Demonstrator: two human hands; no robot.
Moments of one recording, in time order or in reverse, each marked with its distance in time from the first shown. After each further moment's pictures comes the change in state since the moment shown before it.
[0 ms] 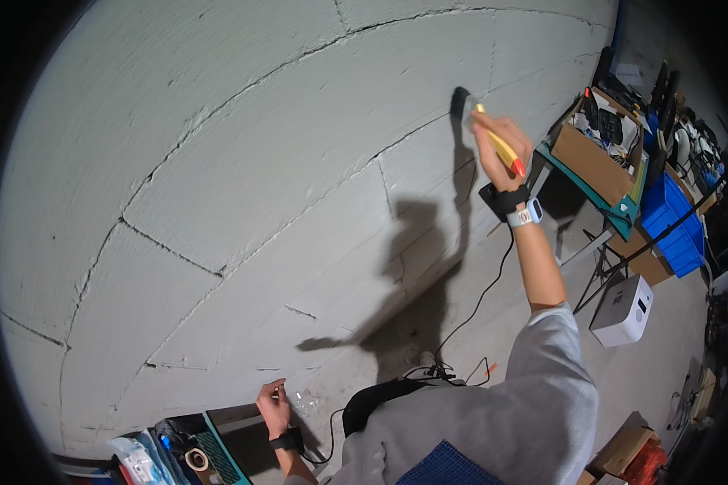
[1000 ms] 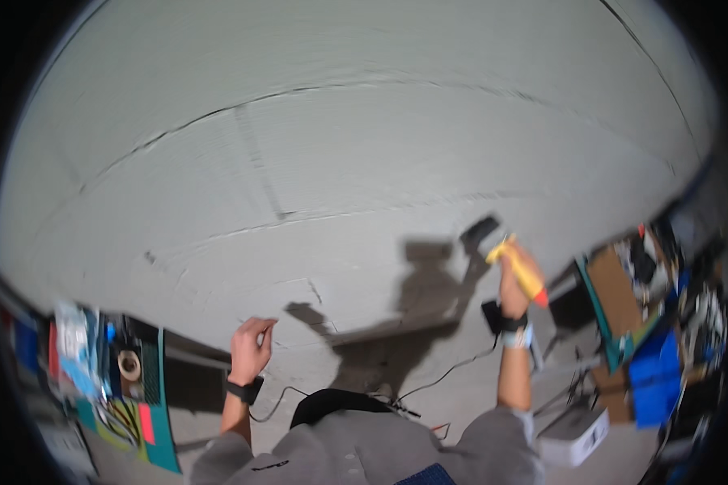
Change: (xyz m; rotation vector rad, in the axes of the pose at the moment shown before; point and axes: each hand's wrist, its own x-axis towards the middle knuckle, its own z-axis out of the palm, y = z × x) left_hand 0.039 0.103 -0.024 0.007 0.180 0.259; right_hand -0.085 -0.038 0.006 0.141 -0.324 0.107
